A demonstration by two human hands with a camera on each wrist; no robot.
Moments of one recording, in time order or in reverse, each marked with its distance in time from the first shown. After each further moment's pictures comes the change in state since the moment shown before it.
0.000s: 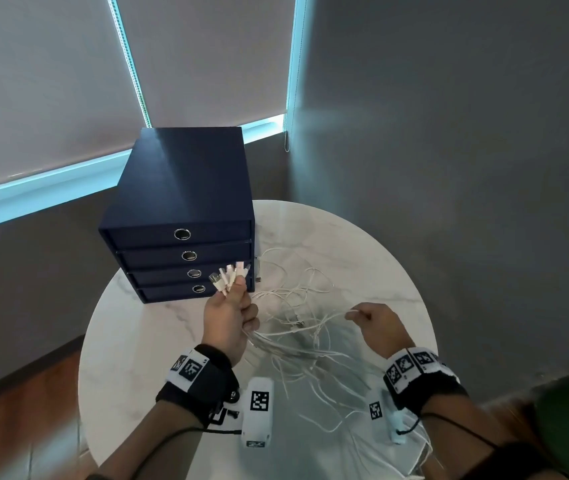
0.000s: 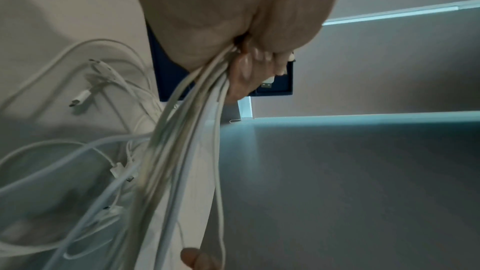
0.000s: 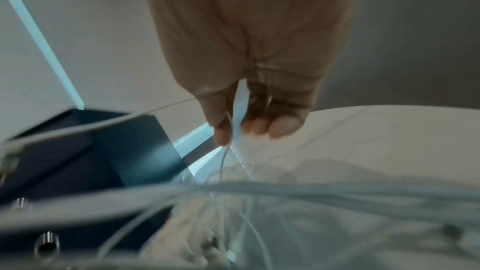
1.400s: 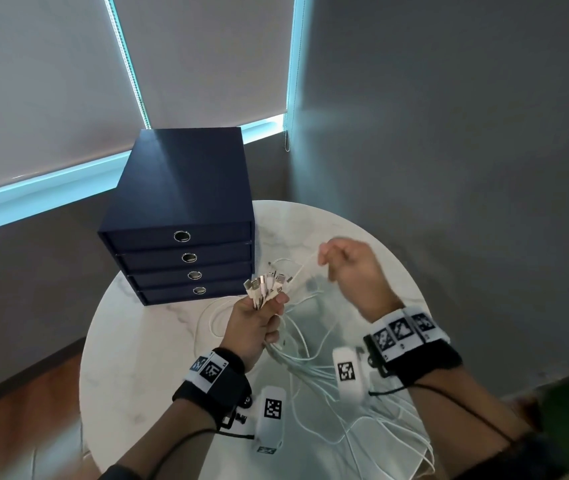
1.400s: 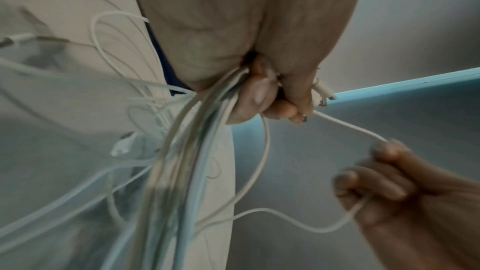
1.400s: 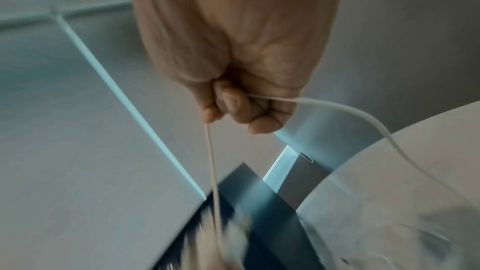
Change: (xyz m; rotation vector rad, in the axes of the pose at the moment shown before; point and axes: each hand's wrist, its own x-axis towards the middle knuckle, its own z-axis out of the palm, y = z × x) left_hand -0.003 -0.021 0.010 0.218 -0.231 -0.041; right_hand -0.011 -0.123 -0.021 0.429 0.128 -0.454
